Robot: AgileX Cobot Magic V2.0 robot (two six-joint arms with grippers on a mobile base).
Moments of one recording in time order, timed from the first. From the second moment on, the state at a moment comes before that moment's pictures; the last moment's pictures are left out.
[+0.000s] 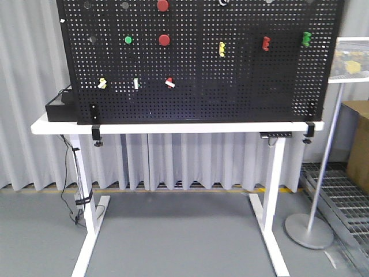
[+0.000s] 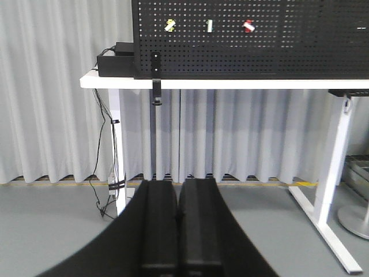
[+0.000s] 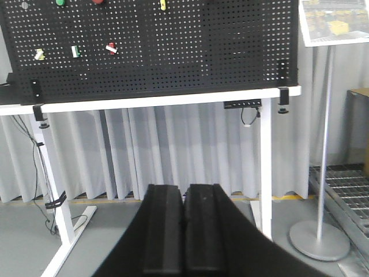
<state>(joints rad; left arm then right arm) -0.01 -0.02 0.03 -0.09 0.10 0.05 0.08 -0.01 0.03 -0.08 0.05 0.15</state>
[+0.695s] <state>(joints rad) -0.01 -0.02 0.03 -0.09 0.10 0.05 0.08 -0.01 0.03 -0.08 0.05 0.15</state>
